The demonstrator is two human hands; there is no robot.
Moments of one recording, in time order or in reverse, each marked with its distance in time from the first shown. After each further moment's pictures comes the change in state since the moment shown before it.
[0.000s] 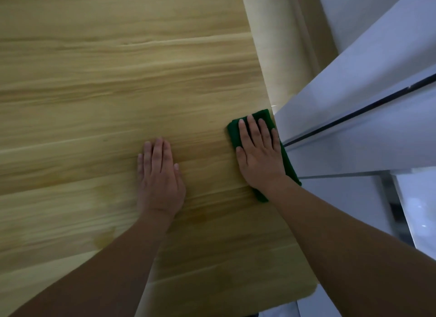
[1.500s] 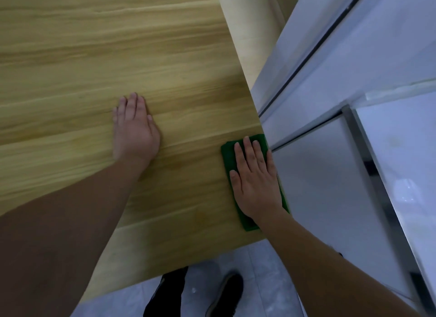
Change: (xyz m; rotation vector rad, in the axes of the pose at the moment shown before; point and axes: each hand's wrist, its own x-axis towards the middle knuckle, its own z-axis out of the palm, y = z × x) left_hand -0.009 -0.001 0.001 -0.048 0.066 0.051; right_hand -0.180 0.009 0.059 0.056 0.087 0.074
